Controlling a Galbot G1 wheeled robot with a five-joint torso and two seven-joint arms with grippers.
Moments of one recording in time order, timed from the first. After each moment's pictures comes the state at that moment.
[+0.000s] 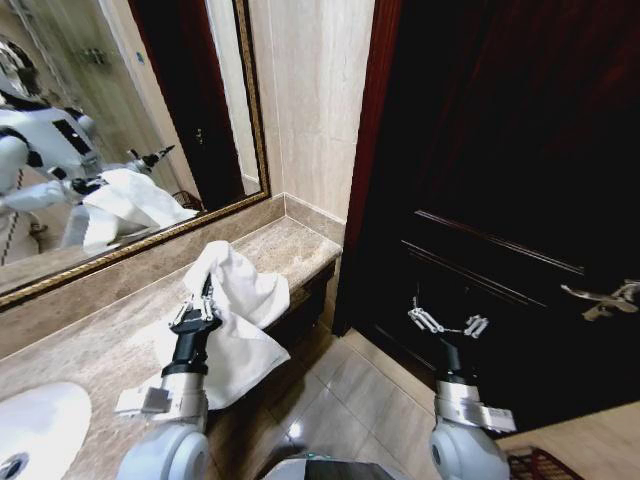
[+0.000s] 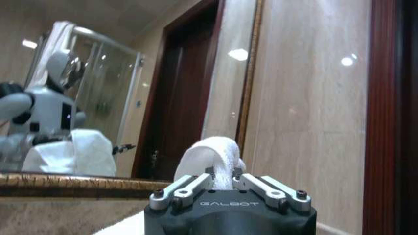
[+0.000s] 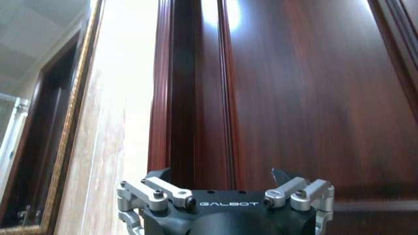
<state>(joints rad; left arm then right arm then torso) 1.82 -1.61 -0.61 -2.50 -0.16 -0.13 -0.05 -1.71 1.52 0.56 2.33 0.05 0.38 0.09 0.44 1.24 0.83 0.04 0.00</state>
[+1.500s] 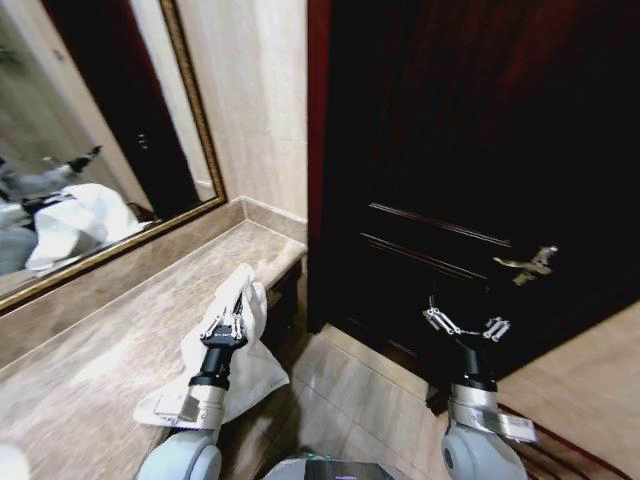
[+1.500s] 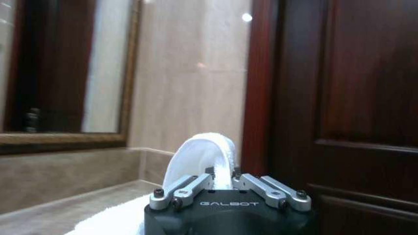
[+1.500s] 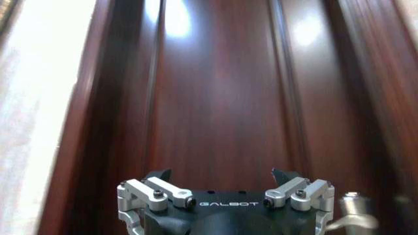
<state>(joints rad) 1.85 -1.51 -0.53 -2.42 -0.12 -0.09 0.00 -1.73 1.54 0.61 2.31 0.05 0.40 0.09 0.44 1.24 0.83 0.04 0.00</state>
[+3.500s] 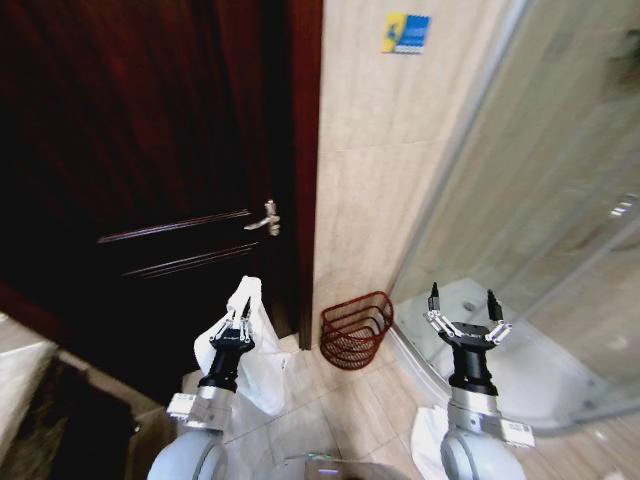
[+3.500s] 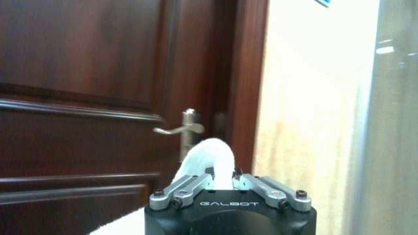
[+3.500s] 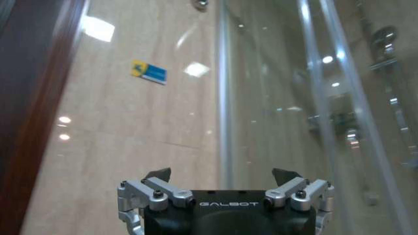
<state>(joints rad) 1.83 -1.51 -0.52 -2.38 -0.12 -0.09 0.02 -1.74 1.55 0.61 2.31 0.04 0.44 0.09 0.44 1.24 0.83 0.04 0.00</state>
